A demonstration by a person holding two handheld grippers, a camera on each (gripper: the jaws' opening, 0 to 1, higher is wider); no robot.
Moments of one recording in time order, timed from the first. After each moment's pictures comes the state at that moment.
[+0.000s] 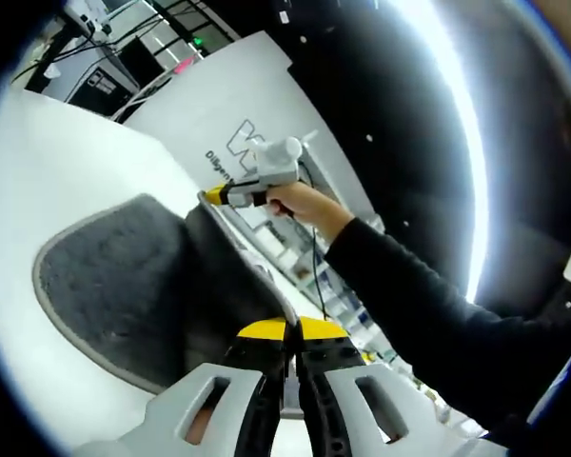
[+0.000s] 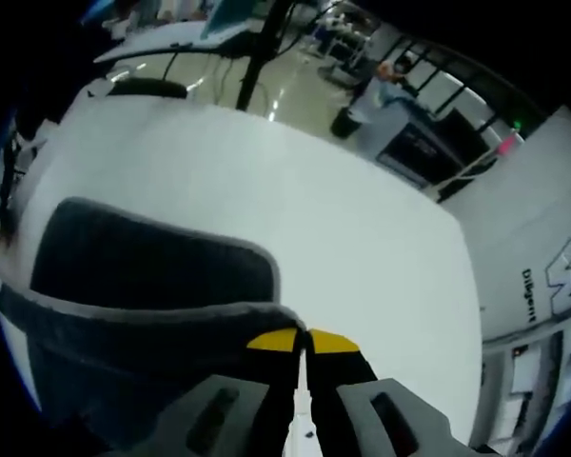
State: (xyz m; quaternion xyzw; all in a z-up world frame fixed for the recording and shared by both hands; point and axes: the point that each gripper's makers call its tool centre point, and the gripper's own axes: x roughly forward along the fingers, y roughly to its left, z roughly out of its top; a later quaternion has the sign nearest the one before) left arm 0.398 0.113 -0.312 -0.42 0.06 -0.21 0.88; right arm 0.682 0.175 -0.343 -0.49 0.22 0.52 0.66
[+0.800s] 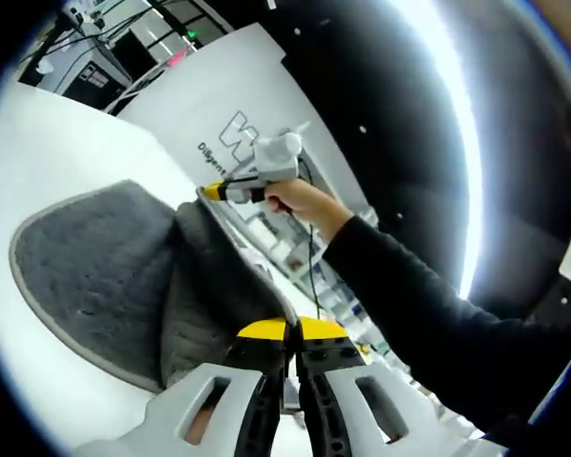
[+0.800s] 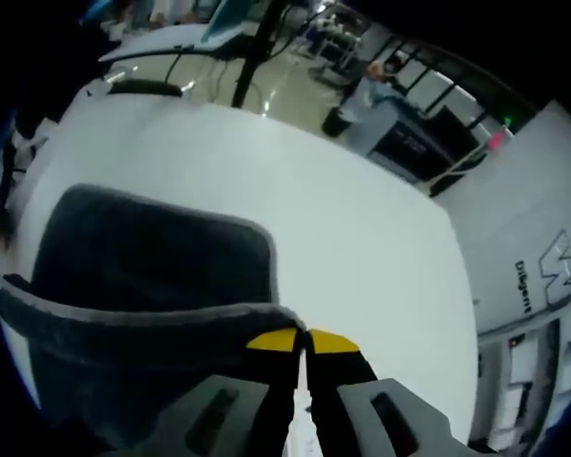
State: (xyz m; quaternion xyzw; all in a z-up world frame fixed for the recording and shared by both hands) left arm 0.398 0.085 -0.307 -0.41 0.07 -0.23 0.88; right arm 0.693 0.144 -0.334 -0.48 0.22 0.51 0.68
